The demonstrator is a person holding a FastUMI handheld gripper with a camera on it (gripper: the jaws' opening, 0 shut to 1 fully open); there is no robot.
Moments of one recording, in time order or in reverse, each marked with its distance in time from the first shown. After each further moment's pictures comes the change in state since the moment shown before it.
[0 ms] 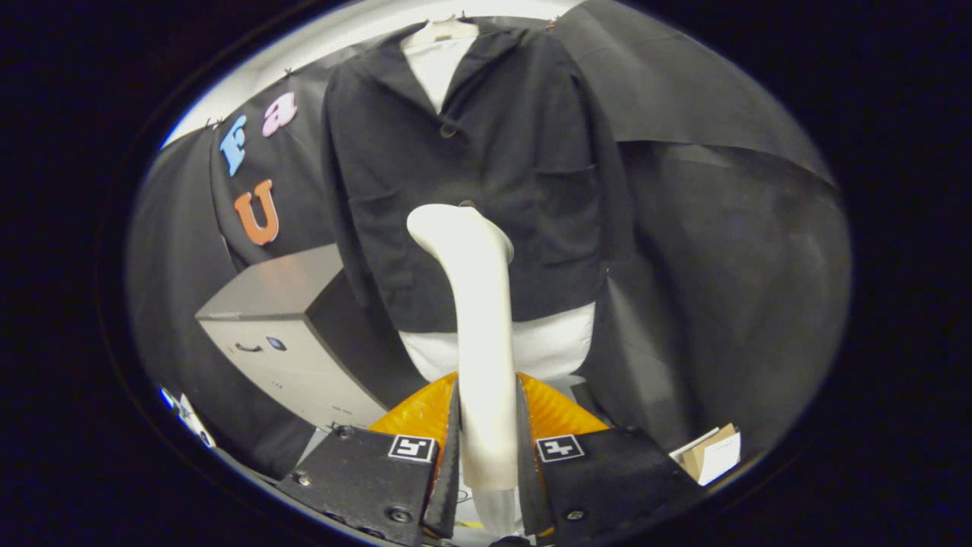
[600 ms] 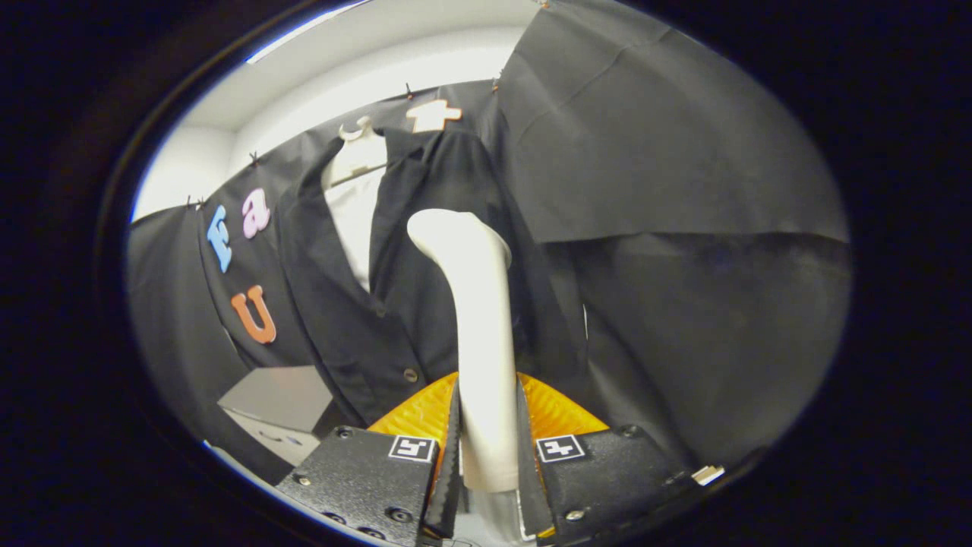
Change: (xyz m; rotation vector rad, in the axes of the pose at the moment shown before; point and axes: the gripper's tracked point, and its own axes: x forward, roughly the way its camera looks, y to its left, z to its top) arm -0.040 -0.077 0.194 0.118 -0.325 0.043
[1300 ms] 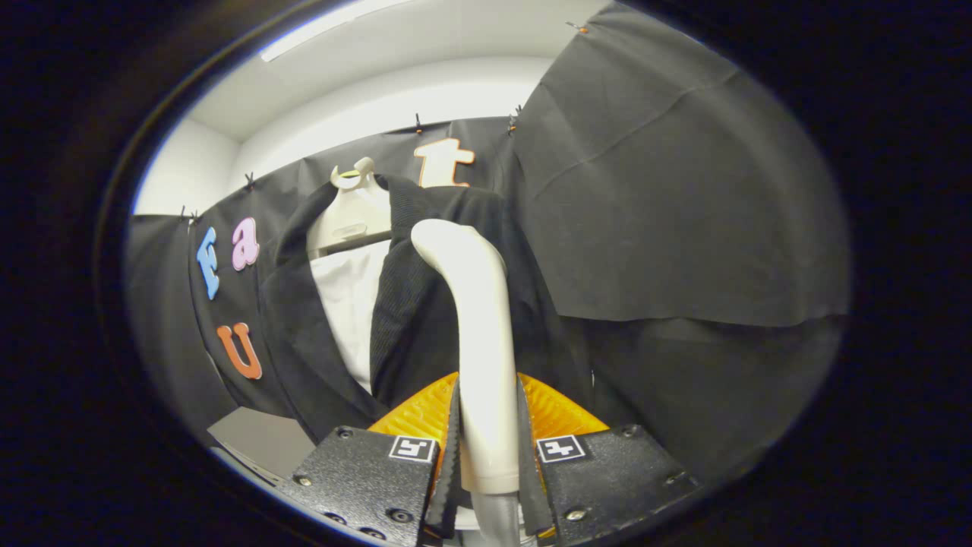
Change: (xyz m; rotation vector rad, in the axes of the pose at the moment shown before) arm 0.073 0.053 0.080 -0.090 -0.150 -0.062
